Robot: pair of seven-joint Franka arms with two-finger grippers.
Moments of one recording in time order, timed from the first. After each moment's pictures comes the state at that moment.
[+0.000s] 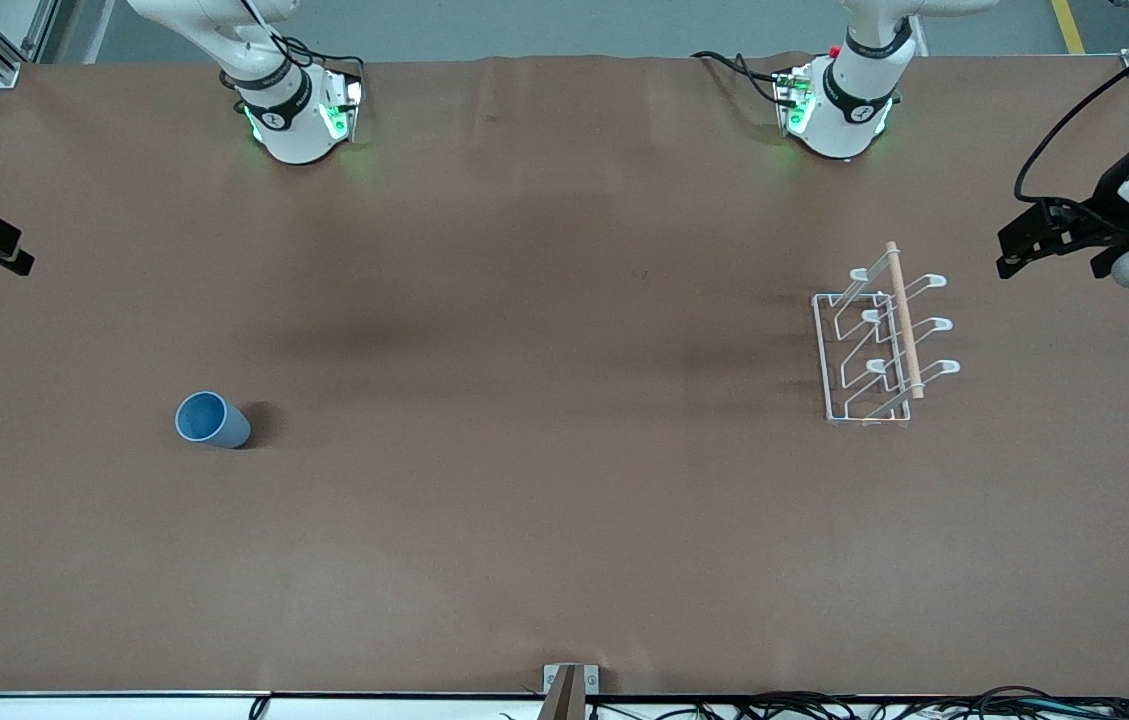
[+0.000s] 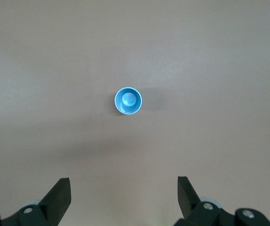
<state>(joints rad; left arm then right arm) -0.07 0.00 -0.02 -1.56 0.01 1.61 -0.07 -0.01 0.03 -0.06 -1.45 0.00 1.48 0.02</state>
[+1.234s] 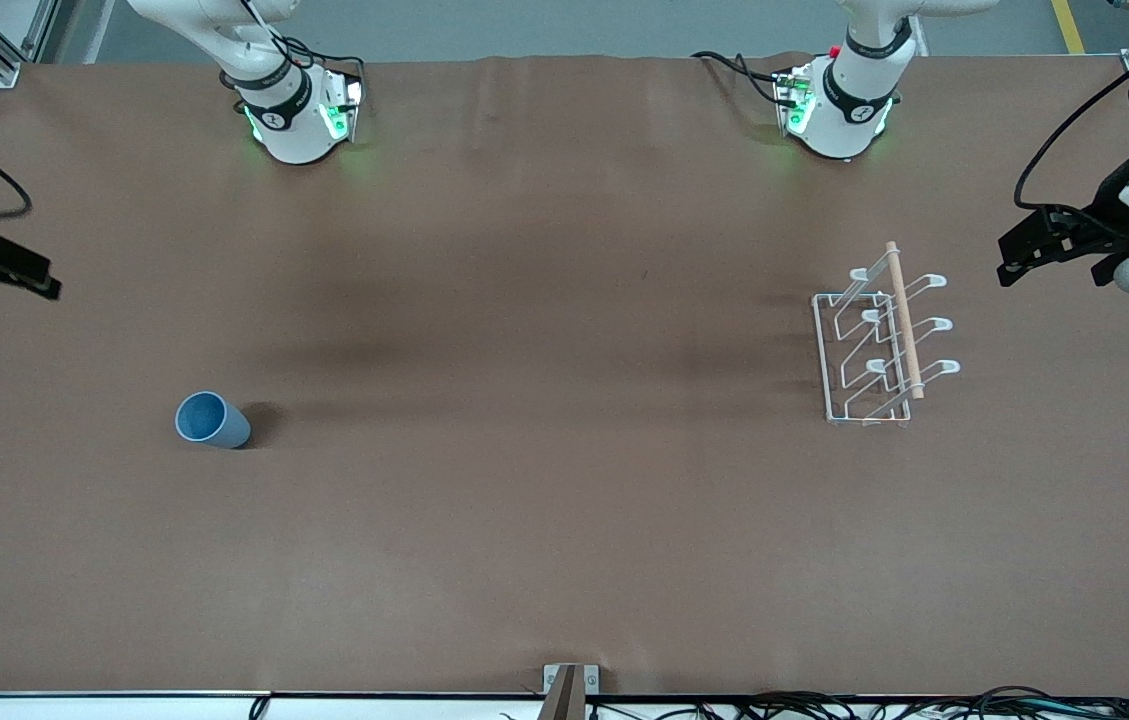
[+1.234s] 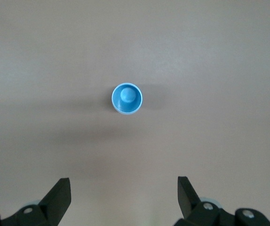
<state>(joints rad) -0.07 0.00 -0.02 -1.56 0.01 1.62 -0.07 -0.01 0.13 -0.07 -1.54 0.00 1.60 -0.07</state>
